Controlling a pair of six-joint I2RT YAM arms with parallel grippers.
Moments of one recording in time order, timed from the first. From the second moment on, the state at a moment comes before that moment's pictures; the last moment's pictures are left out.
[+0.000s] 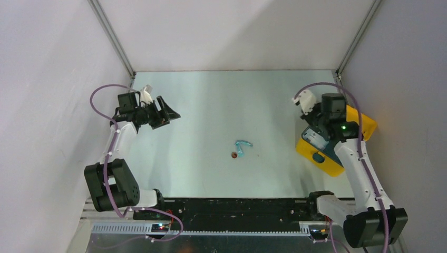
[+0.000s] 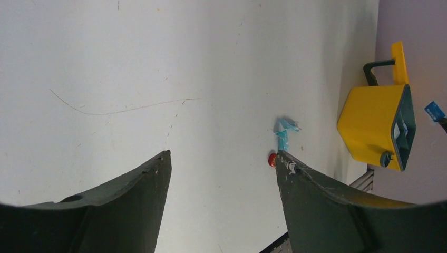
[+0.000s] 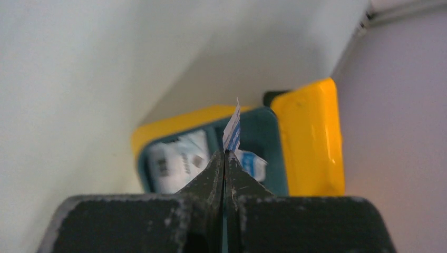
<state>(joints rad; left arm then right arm) 0.20 1.35 0.98 -0.45 0.69 -0.30 0.15 1.06 1.05 -0.69 -0.02 -0.67</state>
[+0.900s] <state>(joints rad) 0.21 1.37 0.99 -0.45 0.69 -0.29 -0.08 1.27 1.03 -0.65 0.03 -0.84</state>
